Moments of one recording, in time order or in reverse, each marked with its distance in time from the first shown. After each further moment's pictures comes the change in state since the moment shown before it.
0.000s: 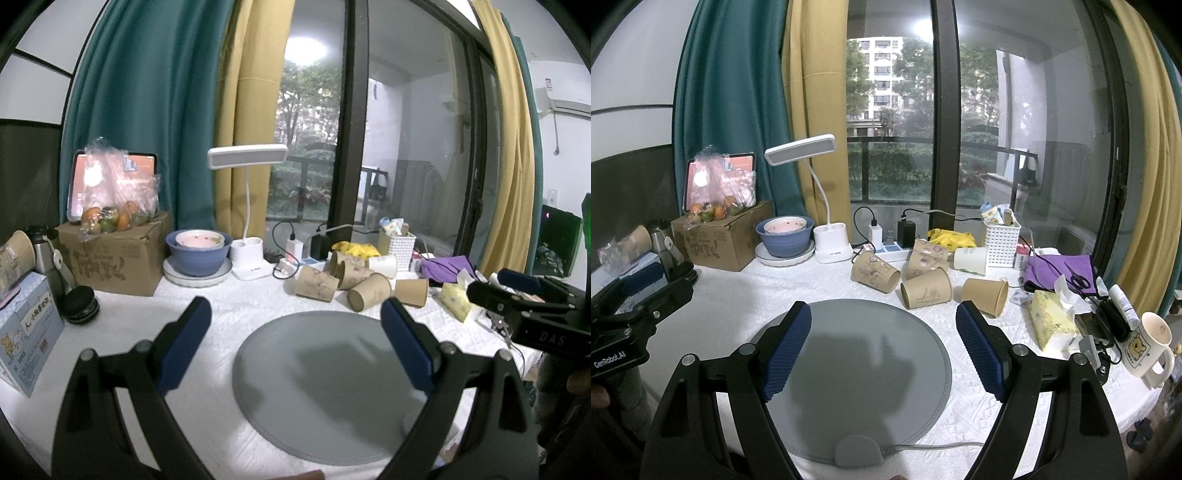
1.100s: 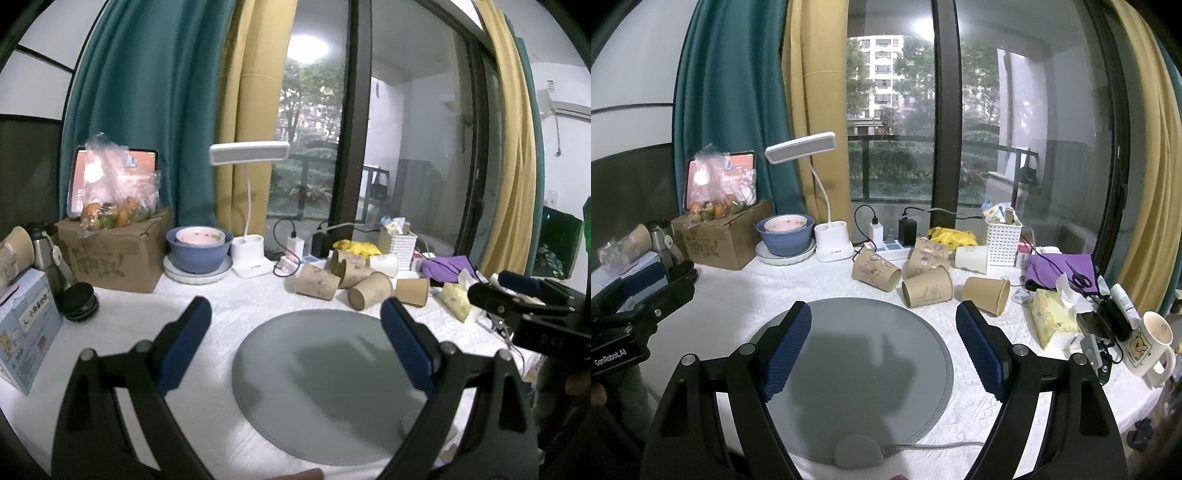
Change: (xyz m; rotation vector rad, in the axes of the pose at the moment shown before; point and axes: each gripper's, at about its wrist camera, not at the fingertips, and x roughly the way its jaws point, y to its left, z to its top) left arm 0.003 0.000 -0.003 -0.002 0.005 0.002; right arm 0.001 0.001 0.002 0.001 0.003 0.000
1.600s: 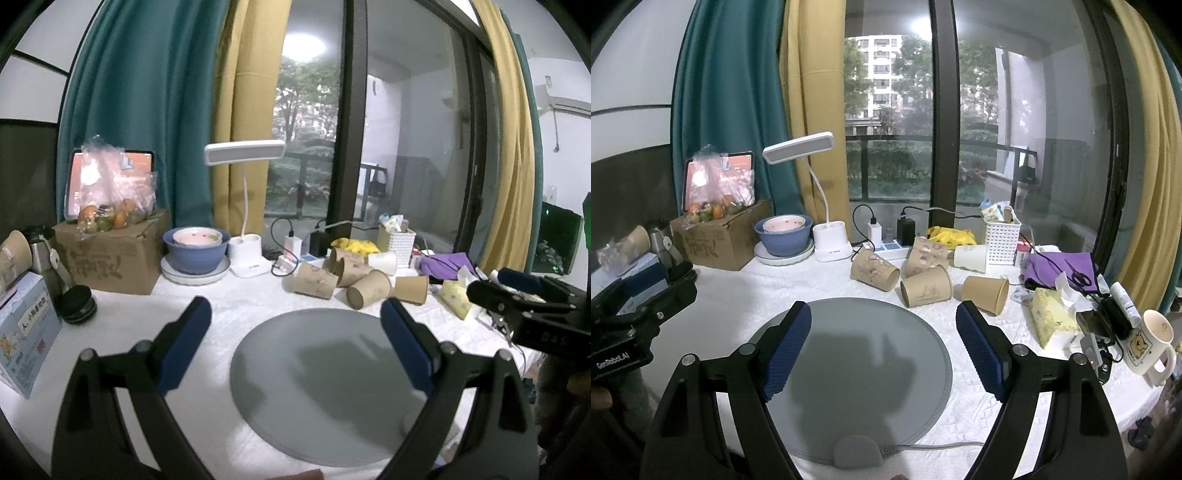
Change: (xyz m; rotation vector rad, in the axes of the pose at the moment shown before) left arm 0.002 -0.007 0.002 0.012 0.004 -0.003; right arm 0.000 -0.001 0.002 0.000 0.004 0.001
